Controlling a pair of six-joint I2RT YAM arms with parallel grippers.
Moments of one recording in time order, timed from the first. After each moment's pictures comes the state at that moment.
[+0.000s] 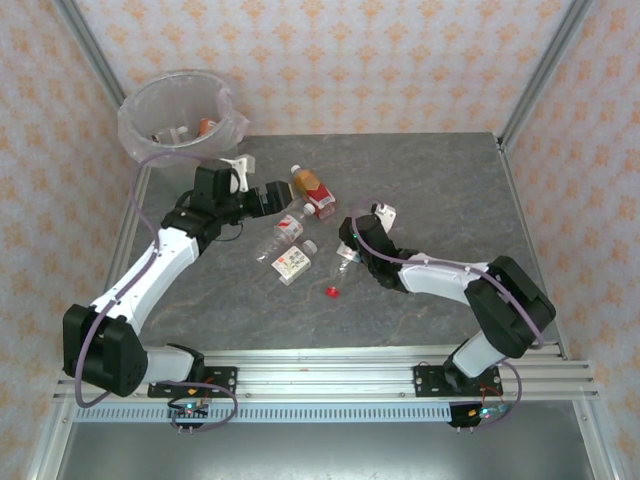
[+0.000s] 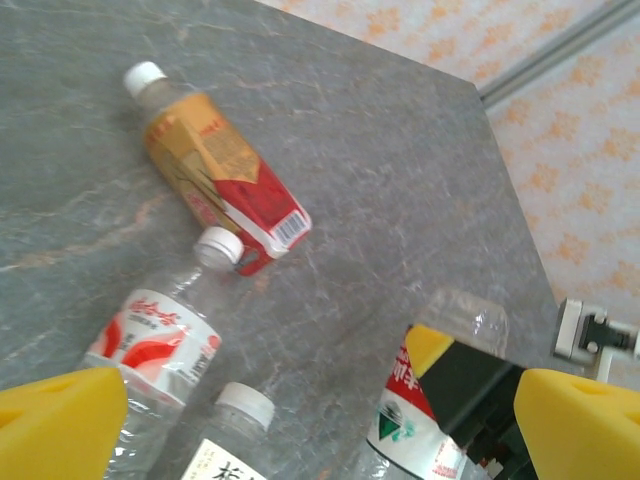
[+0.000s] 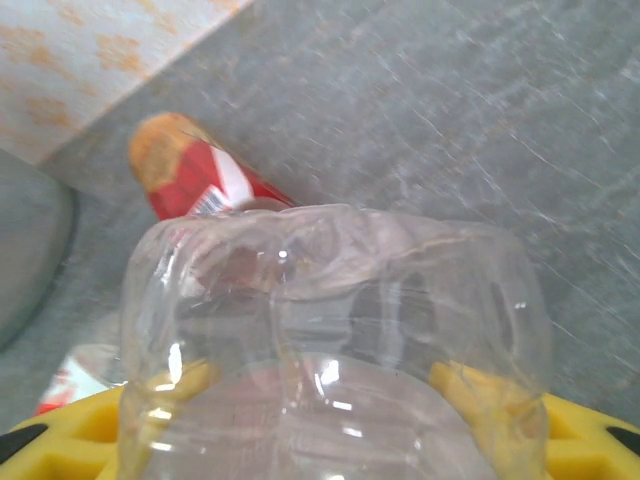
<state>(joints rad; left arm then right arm) -0.27 1.31 1.07 -0.32 0.34 -0.54 0.71 1.54 0.75 0.22 0.39 0.89</state>
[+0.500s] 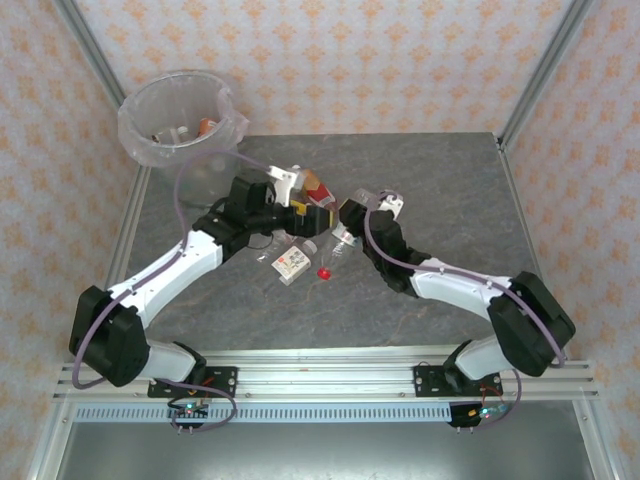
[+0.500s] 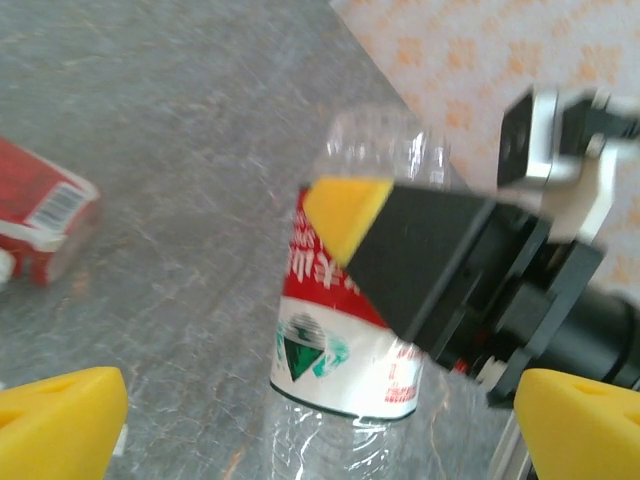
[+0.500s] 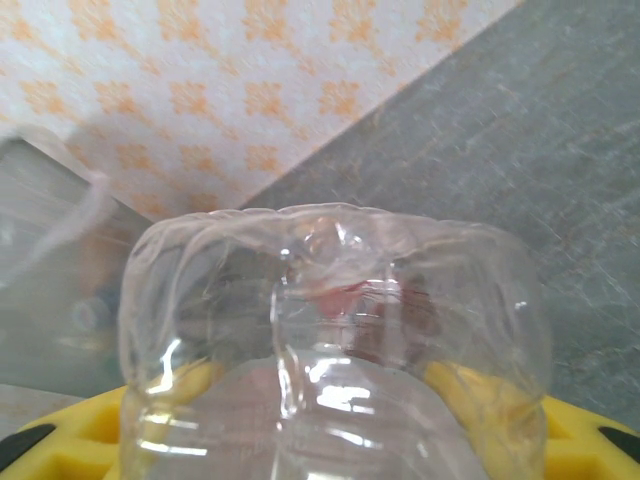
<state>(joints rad) -0.48 1.38 1.05 -0.20 0.46 -0.36 0.71 1.40 0.73 0.39 0.38 0.89</state>
